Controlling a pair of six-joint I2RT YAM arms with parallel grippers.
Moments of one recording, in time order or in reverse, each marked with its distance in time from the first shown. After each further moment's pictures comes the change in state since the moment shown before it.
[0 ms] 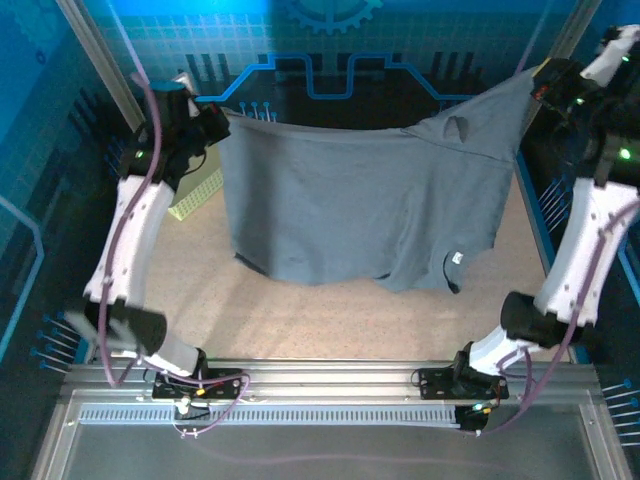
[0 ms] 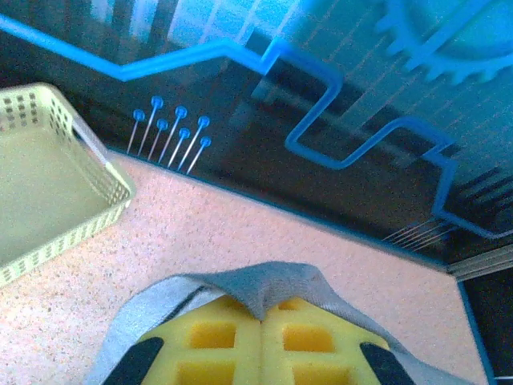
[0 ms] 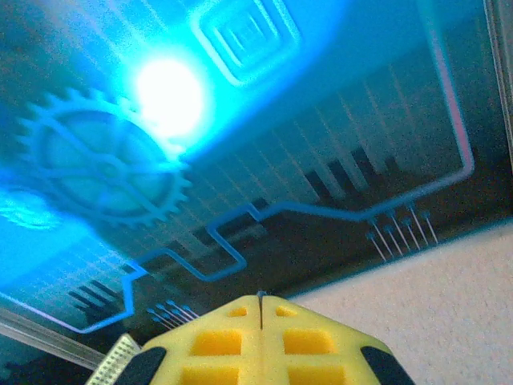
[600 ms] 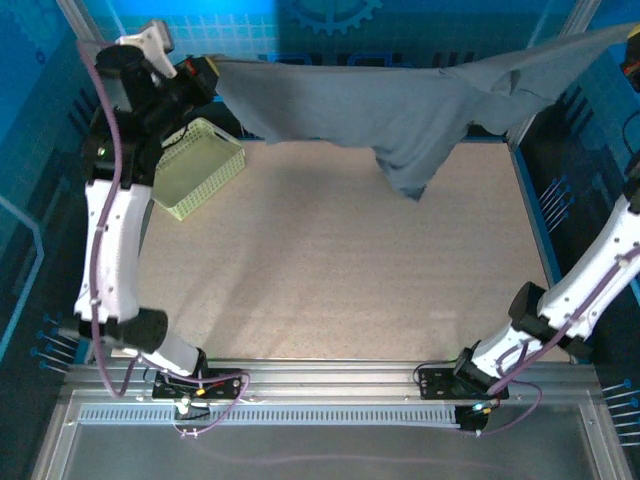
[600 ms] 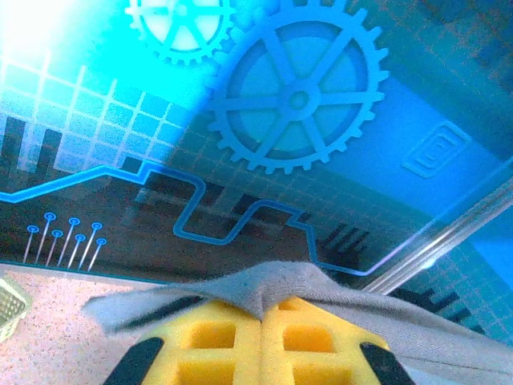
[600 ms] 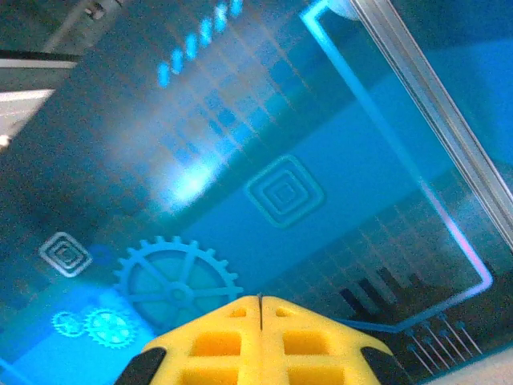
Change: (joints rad) left arm 0.003 -0.093 0.237 0.035 0.136 -0.005; right arm -0.333 -0.028 0.303 0.103 -0.218 0.280
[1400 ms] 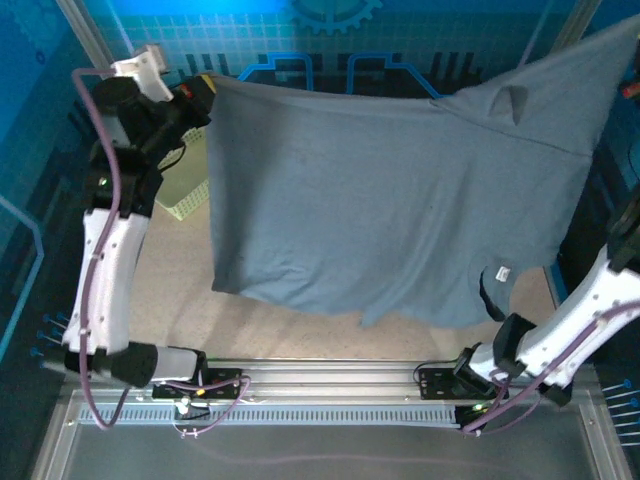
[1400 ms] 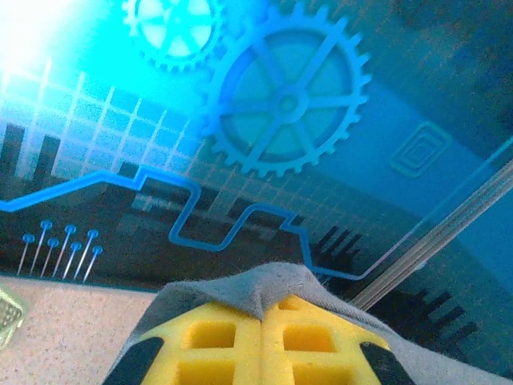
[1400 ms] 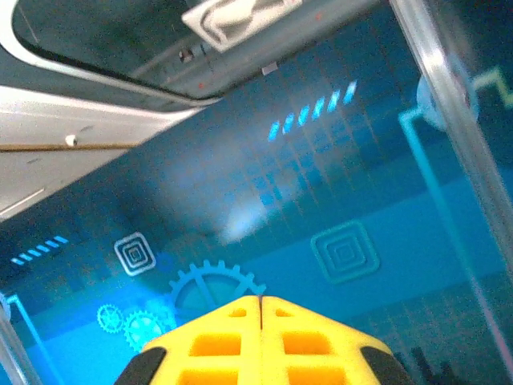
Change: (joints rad) left arm 0.003 -0.108 -0.253 0.180 0.003 0.005; right arm 0.036 -0.148 -0.098 0.168 0.003 -0.057
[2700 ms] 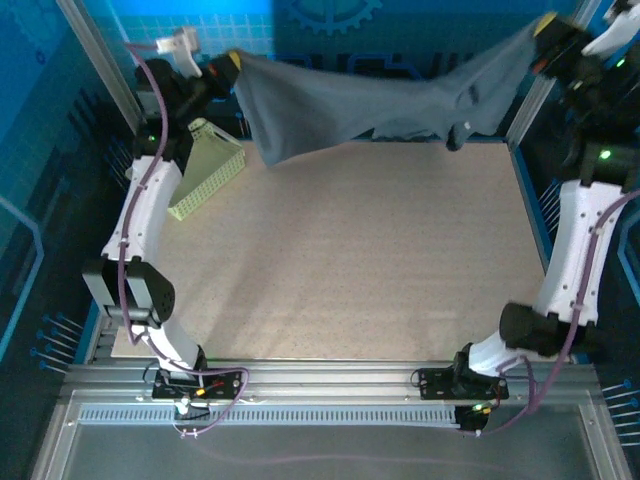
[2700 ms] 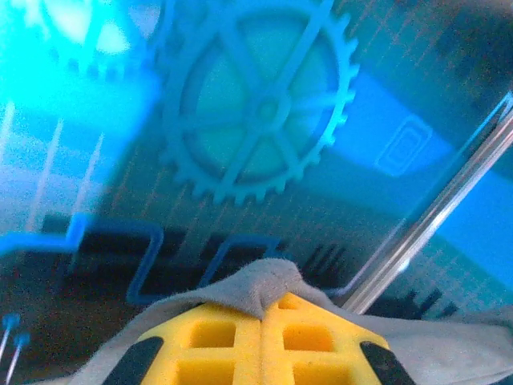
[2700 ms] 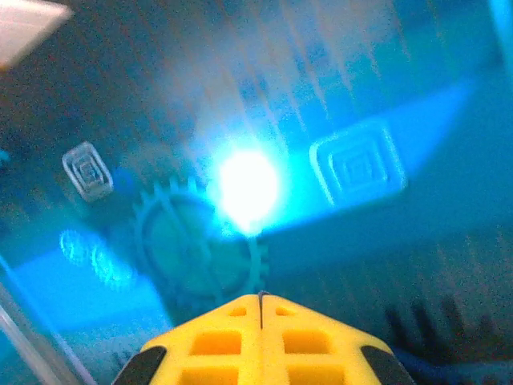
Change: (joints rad) left arm 0.069 0.302 -0.085 0.527 0.263 -0.005; right arm 0.345 0.005 -0.576 0.343 0.160 -0.191
